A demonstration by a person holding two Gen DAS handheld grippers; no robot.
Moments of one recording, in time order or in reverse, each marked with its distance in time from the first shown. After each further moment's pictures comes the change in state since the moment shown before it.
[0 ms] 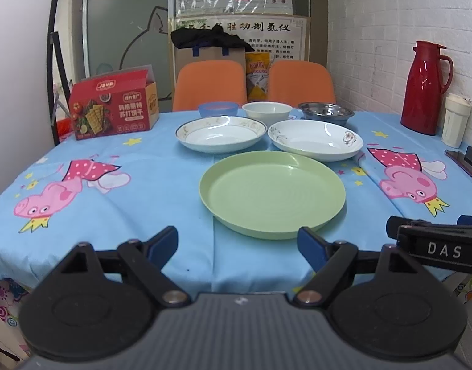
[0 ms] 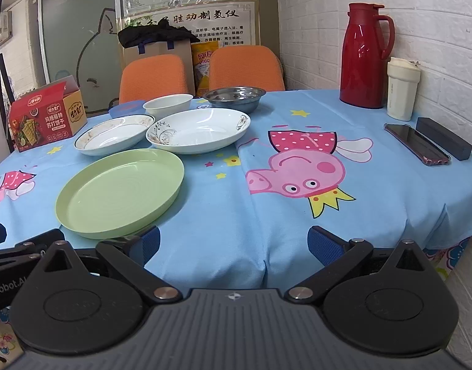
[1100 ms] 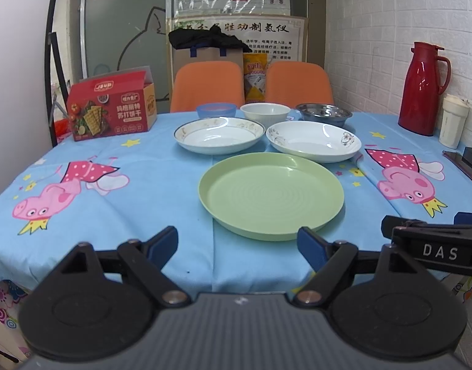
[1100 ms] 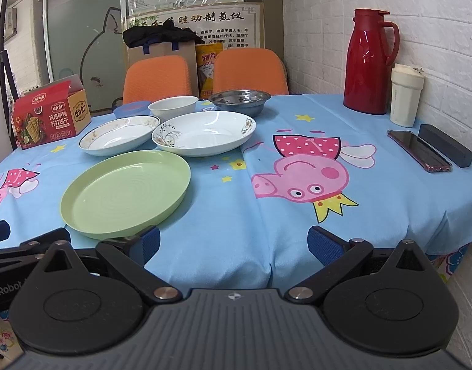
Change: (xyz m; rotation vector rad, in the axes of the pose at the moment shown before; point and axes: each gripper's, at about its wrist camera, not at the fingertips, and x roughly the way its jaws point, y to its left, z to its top) left arm 0.000 0.000 0.002 0.000 -0.003 -0.009; right arm -0.002 0.007 0.002 -0.019 -0.010 0.003
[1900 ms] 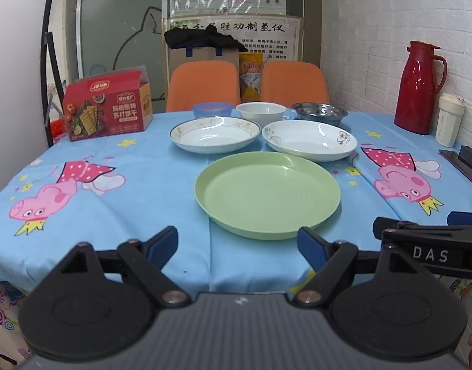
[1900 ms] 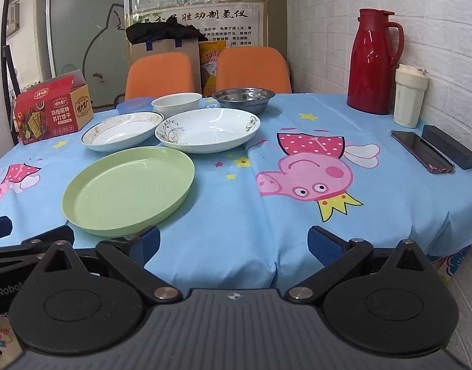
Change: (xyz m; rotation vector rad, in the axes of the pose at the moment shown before) left arm 0.000 0.000 0.000 0.003 0.002 -0.017; right arm 0.002 0.004 0.000 -0.012 0.005 0.001
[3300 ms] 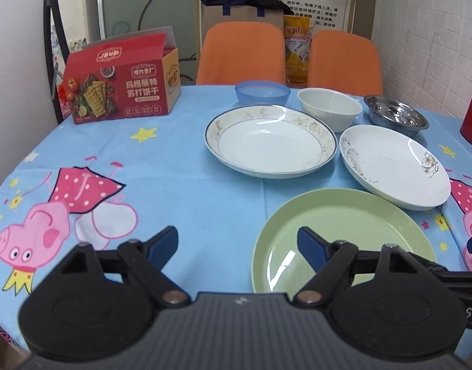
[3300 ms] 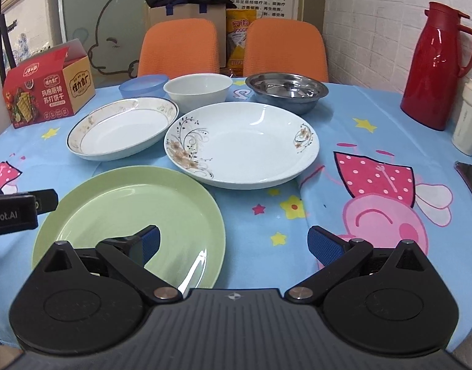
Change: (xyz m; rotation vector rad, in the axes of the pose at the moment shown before) left arm 0.134 0.058 0.084 -0.088 0.192 0.107; right arm 0.114 0.039 0.066 -0.107 0.153 0.064
